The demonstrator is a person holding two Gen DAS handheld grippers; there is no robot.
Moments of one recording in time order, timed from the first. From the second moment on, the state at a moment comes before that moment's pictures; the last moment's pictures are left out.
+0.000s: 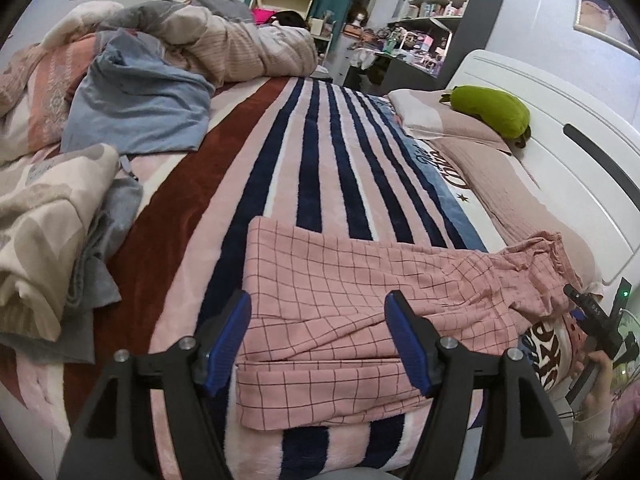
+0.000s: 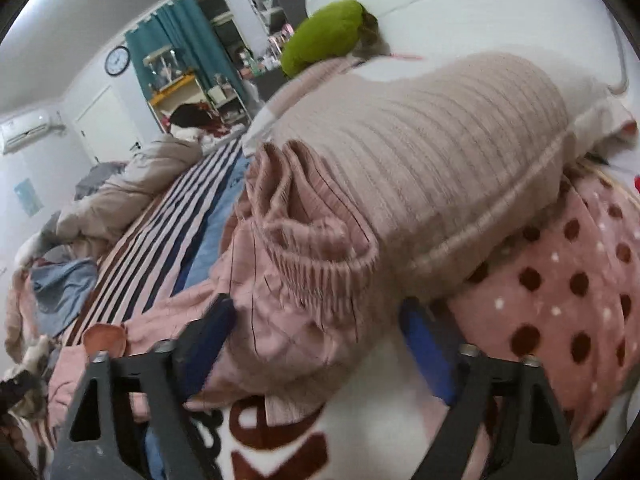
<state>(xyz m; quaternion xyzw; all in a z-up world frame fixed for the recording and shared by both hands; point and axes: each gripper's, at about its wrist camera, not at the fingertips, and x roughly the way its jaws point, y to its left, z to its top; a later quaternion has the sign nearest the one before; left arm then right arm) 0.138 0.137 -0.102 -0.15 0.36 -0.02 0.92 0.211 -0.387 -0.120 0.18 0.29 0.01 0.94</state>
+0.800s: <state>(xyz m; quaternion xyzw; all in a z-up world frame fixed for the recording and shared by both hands) 0.136 0.126 -0.089 -0.15 0.34 -0.06 0.93 0.186 -0.415 -0.022 0.07 0.24 -0.03 0.97</state>
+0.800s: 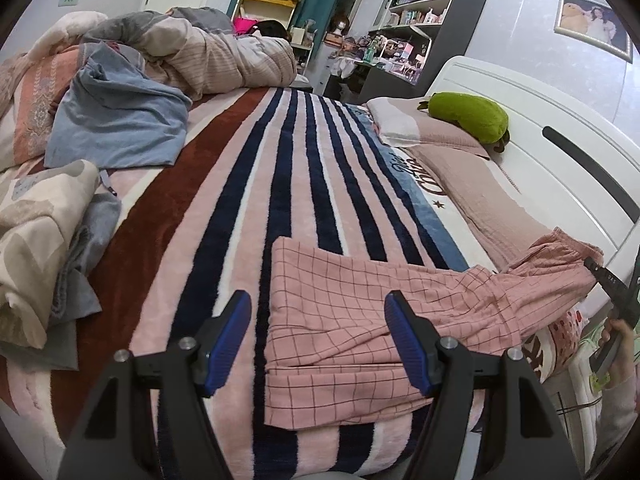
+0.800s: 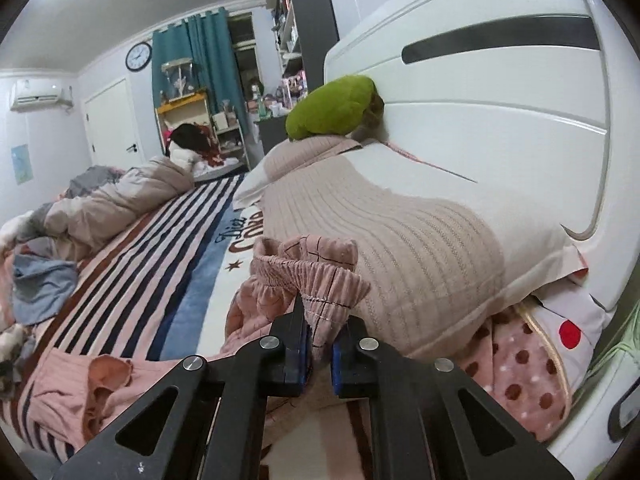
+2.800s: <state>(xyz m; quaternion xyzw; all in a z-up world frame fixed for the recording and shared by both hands) 0.123 0.158 -0.096 -0.17 0.34 -0.12 0.92 0.179 -0.018 -0.127 -0.08 0.48 0.44 0.76</state>
